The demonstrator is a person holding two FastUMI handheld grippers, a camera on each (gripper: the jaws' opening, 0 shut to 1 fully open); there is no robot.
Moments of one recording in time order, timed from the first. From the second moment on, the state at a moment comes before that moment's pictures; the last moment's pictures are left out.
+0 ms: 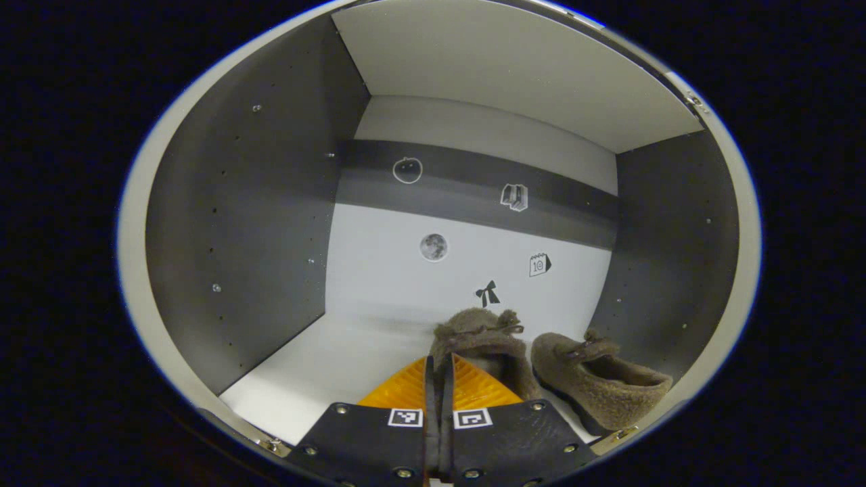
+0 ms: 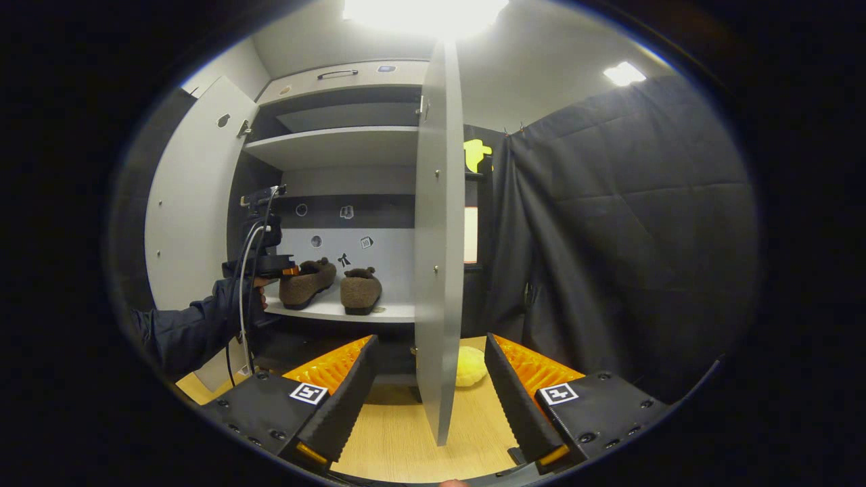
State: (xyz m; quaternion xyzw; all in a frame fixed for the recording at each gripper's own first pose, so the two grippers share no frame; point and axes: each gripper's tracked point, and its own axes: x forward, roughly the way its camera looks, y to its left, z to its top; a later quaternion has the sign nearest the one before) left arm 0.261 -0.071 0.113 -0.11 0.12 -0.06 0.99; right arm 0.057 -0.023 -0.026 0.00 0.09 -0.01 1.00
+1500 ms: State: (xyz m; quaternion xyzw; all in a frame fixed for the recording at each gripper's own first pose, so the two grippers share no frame) left arm -0.113 0.041 0.248 -0.01 0.00 -0.03 1.00; right arm 0.143 -0.136 0.044 0.02 0.02 -0.09 1.00
